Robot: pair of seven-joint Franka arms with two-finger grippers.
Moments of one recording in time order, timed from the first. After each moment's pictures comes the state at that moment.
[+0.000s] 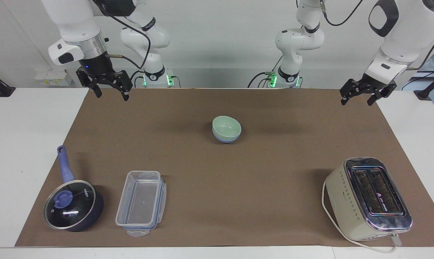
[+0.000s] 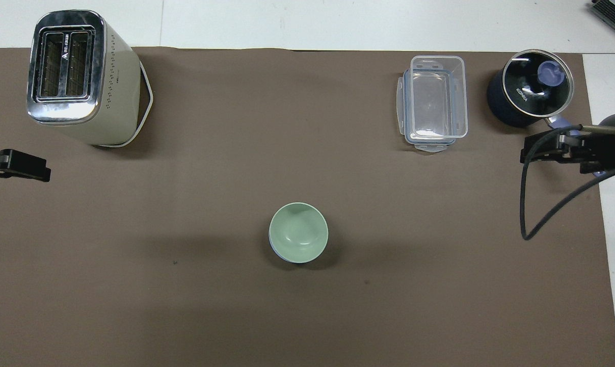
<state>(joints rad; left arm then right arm) 0.00 -0.02 0.00 -1.63 0.00 1.59 0.08 -0.03 -0.01 0.08 -1.56 0.01 1.60 0.23</state>
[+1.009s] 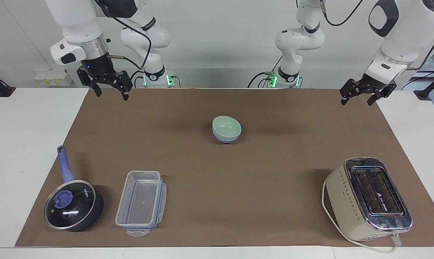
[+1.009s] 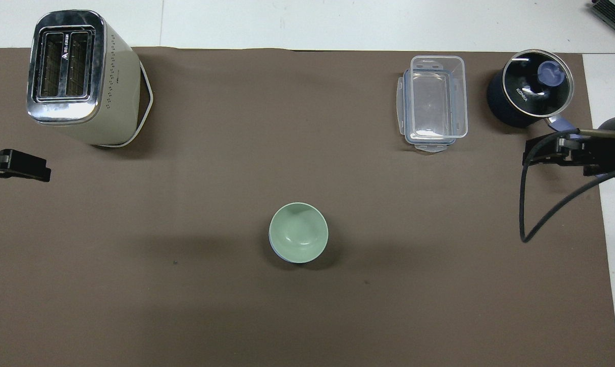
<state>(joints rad) 0.00 -0.02 0.00 -1.63 0.00 1.59 0.08 -0.03 -0.02 0.08 -1.57 -0.02 1.59 0.23</state>
